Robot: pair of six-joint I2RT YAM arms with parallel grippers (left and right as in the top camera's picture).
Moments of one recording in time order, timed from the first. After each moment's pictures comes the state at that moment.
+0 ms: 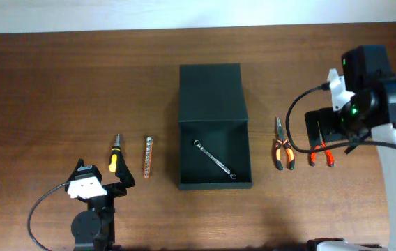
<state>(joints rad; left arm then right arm) 0.00 0.01 0.01 -0.07 -0.13 -0.16 0.02 1.45 1.65 -1.56 0.10 -0.05</state>
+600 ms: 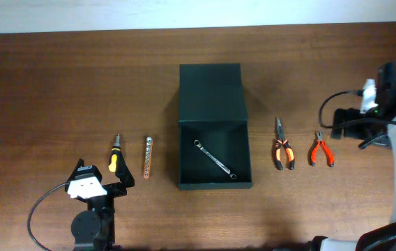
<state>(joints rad) 0.00 0.01 0.01 -0.07 -0.13 -0.16 -0.31 1.51 1.41 -1.25 0.06 -0.03</state>
